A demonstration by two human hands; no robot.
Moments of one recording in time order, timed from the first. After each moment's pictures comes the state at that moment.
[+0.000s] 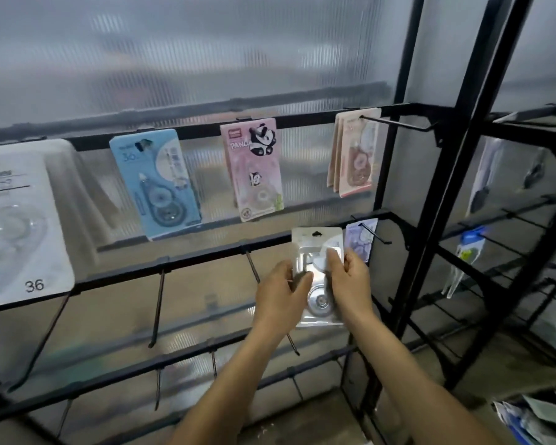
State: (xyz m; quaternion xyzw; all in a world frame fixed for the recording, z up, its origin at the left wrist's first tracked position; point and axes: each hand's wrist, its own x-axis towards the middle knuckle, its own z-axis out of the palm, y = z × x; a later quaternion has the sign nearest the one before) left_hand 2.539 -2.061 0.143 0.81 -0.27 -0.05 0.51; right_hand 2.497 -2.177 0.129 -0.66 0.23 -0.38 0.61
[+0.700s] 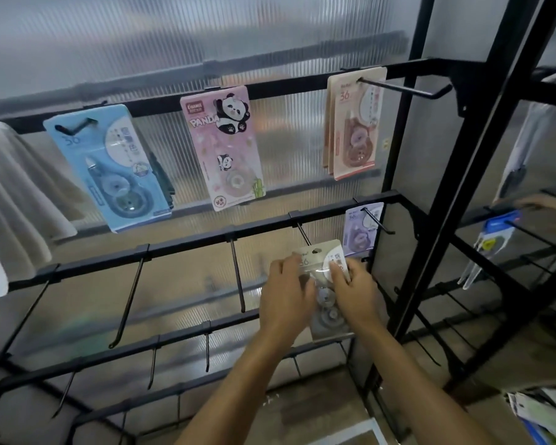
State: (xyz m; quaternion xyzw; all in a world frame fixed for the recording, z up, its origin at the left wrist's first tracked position) left_hand 2.541 -2.121 0.102 0.89 -0.27 0.03 0.38; right_hand 2.498 -2.239 0.068 -0.75 0.25 -0.33 0.52
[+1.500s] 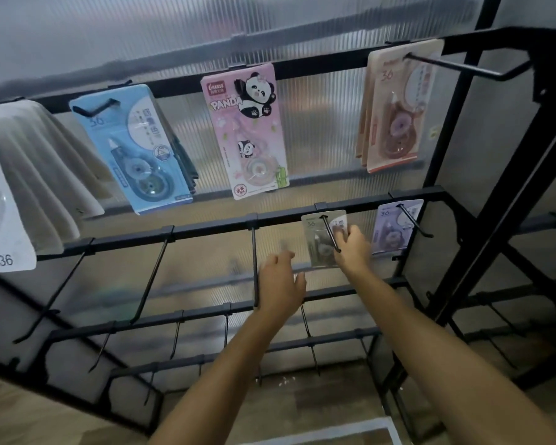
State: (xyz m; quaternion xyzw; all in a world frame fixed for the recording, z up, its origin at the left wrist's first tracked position) left_hand 2.585 -2.111 0.085 0.94 -0.18 -0.01 0.29; right_hand 2.600 -2.269 0.061 -0.80 0.31 -0.17 0.48
